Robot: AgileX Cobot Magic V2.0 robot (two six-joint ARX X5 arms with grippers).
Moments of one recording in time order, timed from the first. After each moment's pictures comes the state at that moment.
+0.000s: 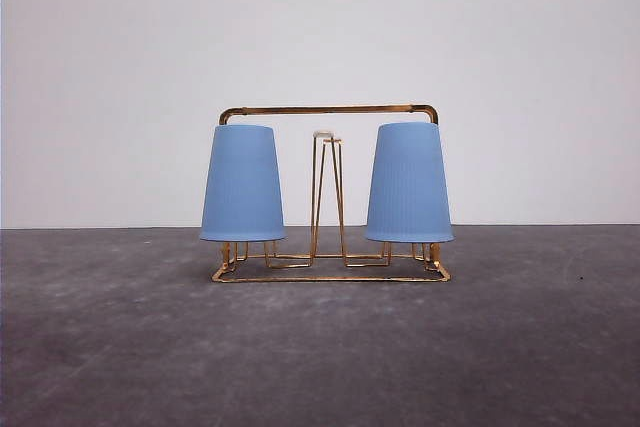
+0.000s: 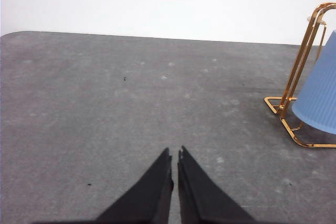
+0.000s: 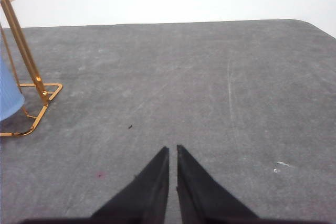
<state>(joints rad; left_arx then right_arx) -0.02 0.00 0.03 -0.13 0.02 -0.05 -0.01 0.00 0.02 -0.17 -0.01 0.09</state>
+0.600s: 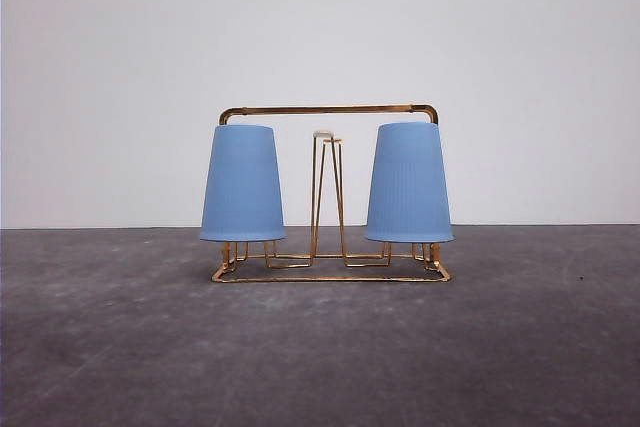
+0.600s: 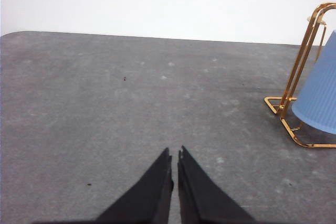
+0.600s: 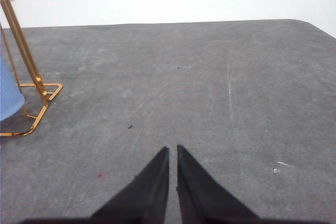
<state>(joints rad) -0.02 0.00 0.03 -0.13 0.02 -0.05 -0.01 0.00 0.02 -0.17 -0.01 0.09</state>
